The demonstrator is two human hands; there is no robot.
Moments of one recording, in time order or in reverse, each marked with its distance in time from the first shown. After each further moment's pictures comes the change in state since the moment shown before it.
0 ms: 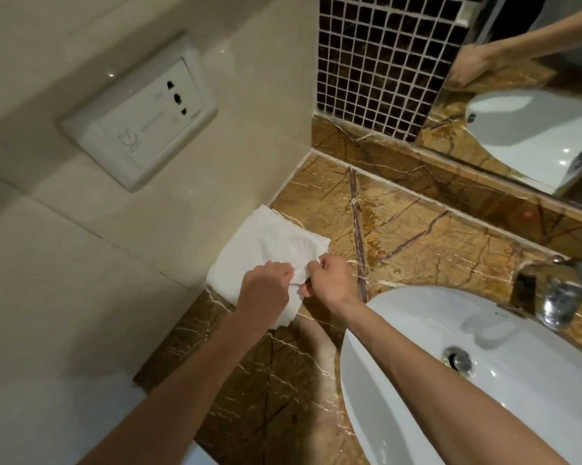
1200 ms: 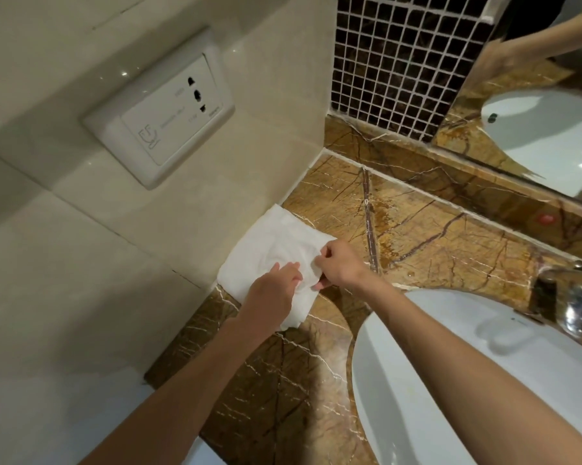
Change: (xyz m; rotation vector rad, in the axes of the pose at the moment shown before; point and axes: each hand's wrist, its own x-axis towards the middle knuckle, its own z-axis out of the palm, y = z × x) left_hand -0.009 -0.011 -0.002 -0.268 -0.150 -0.104; right_hand 0.036 -0.014 -0.006 -0.152 -0.253 0.006
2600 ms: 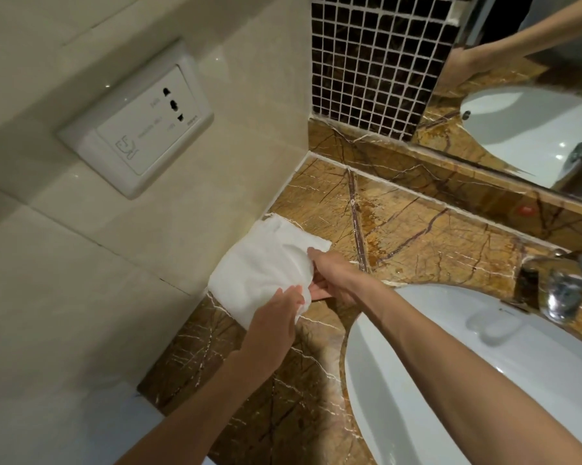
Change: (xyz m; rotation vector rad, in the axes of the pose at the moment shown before) left_hand -0.033 0.021 0.020 -0.009 0.028 0.060; right_hand -0.014 0.001 -0.004 0.459 -0.107 0.266
